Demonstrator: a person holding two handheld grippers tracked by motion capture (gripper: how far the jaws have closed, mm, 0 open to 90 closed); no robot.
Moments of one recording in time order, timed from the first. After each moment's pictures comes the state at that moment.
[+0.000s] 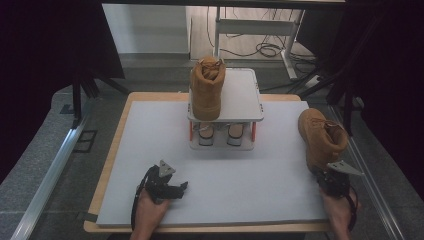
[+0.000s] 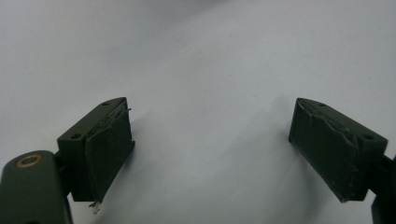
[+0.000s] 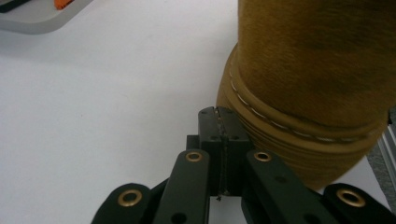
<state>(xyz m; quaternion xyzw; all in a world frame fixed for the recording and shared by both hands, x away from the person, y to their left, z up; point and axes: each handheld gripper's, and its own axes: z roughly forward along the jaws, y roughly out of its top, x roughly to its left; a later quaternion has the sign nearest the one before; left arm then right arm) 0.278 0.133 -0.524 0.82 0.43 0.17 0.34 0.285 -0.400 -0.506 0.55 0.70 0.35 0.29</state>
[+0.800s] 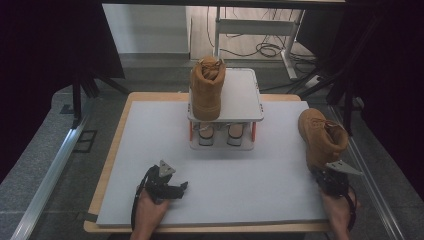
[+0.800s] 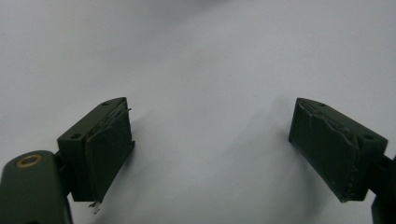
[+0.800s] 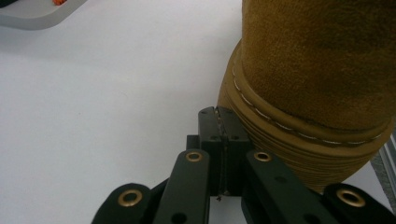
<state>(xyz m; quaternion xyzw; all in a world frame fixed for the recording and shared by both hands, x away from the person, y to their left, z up) 0.278 0.133 -0.524 0.82 0.43 0.17 0.34 0.288 -0.398 -0.509 0.54 0.71 0.35 0.29</state>
